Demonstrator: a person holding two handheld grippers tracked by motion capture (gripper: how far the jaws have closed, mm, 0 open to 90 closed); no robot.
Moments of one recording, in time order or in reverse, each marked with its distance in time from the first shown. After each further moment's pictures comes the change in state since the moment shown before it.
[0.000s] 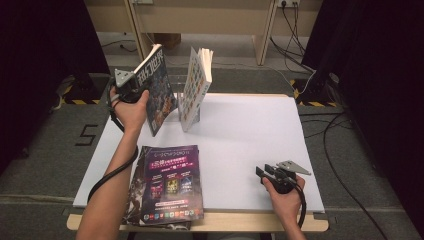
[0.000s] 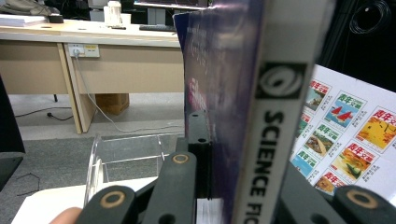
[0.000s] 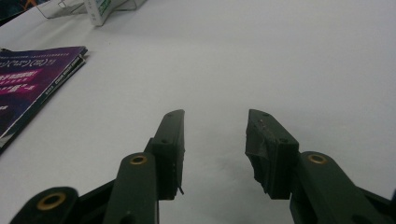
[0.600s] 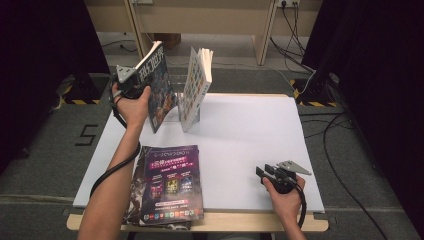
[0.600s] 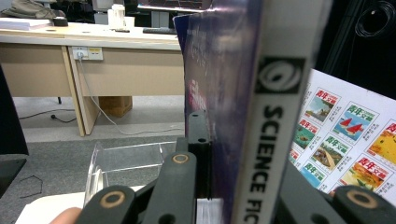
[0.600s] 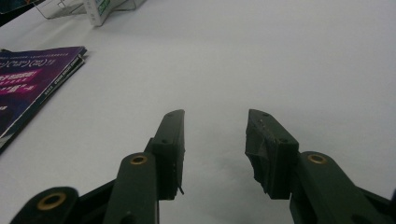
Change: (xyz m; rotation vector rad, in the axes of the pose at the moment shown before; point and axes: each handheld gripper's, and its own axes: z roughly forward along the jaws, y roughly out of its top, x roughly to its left) left arm -0.002 0.006 0.012 -0.011 0.013 0.000; right arm -0.001 0.000 0.000 0.003 0.002 0.008
